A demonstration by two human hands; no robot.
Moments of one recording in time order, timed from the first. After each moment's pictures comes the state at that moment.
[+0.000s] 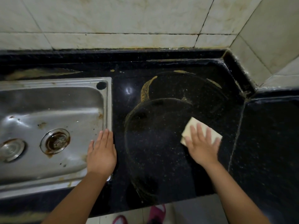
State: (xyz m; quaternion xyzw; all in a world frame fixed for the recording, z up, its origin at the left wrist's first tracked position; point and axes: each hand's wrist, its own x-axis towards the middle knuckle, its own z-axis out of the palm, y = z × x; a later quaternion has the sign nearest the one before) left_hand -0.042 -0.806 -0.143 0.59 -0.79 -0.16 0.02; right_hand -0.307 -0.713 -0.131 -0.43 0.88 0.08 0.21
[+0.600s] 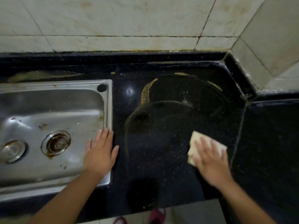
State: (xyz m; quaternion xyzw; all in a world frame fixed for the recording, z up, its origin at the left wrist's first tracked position) left_hand -0.037 -0.819 -0.130 0.56 -0.81 -0.16 -0.05; right_hand -0.318 -0.668 -0.146 -0.52 0.84 0.07 0.11
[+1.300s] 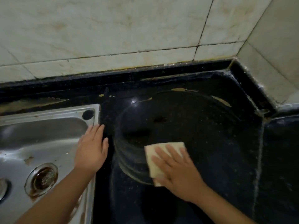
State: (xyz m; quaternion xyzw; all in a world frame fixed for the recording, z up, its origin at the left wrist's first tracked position) left_hand -0.100 -0.927 -0.129 0.57 -0.80 -0.14 0.08; right_hand -0.309 -0.775 -0.168 -0.72 0.69 0.03 0.11
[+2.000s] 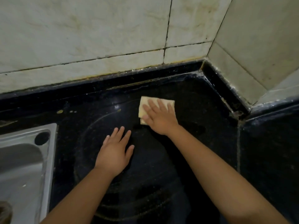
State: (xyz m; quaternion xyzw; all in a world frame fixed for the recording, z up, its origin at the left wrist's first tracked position) left_hand -0.242 -0.930 -0.140 0.43 -0.89 -0.16 -0.08; right_hand -0.431 -0.926 -0.150 -0.59 0.79 0.02 0.17
